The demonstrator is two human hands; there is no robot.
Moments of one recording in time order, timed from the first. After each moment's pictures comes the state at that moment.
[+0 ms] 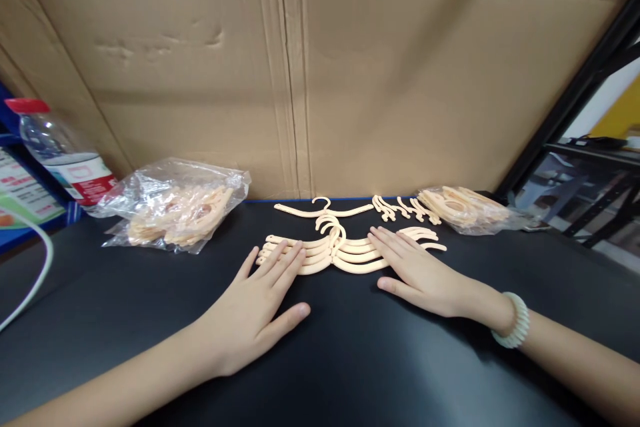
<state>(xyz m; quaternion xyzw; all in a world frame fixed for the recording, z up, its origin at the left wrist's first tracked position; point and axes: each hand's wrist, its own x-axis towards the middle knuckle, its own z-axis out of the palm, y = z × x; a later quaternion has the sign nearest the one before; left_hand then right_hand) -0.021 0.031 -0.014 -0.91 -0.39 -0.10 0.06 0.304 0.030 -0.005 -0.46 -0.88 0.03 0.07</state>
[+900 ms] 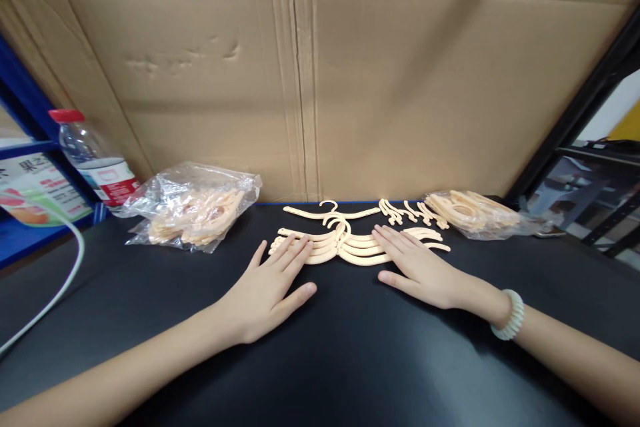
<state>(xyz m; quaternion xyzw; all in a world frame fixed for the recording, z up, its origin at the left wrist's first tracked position) -0.014 0.045 0.006 -0.90 -0.44 -0.03 -0.03 0.302 0.043 -0.008 -0.47 -0.88 0.02 0.07</state>
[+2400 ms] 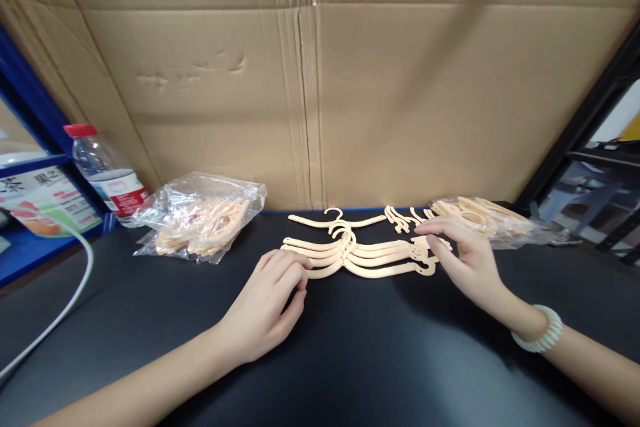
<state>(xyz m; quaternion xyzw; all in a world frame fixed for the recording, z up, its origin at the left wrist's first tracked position) -0.015 0.039 0.010 -0.91 -0.32 -0.27 -0.02 0.320 0.047 0.002 -0.43 -0.74 -0.03 0.51</state>
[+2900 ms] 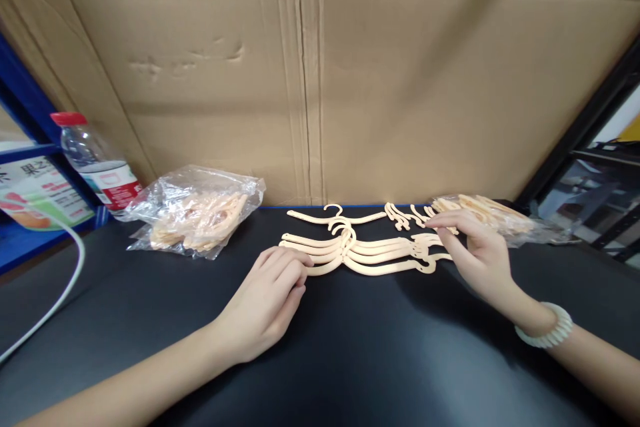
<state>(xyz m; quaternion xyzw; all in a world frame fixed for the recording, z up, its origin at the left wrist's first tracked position) -0.016 0.040 0.009 -0.91 -0.32 -0.27 -0.03 0.326 0.048 0.007 -0.44 -0.72 -0.06 0.53</state>
